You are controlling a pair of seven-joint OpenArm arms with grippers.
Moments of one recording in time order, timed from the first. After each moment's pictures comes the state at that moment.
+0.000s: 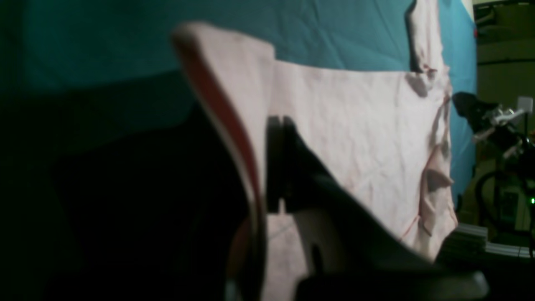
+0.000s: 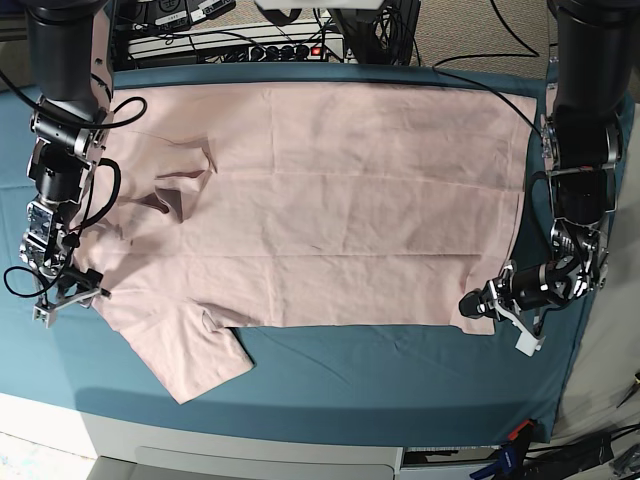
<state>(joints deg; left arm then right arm) -39.7 -19.1 -2.7 24.7 -53.9 -38.6 51.0 38.7 28.3 17.4 26.6 3.7 12.7 -21.0</state>
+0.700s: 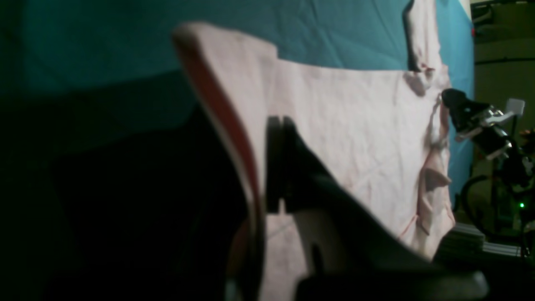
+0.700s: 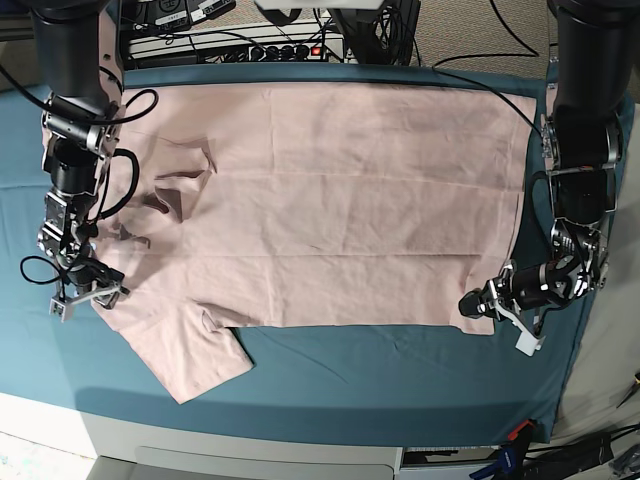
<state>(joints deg) -39.7 -19.1 -2.7 24.7 -54.4 -38.6 51.4 36.6 25.6 17.4 24.4 9.1 17.7 -14.4</state>
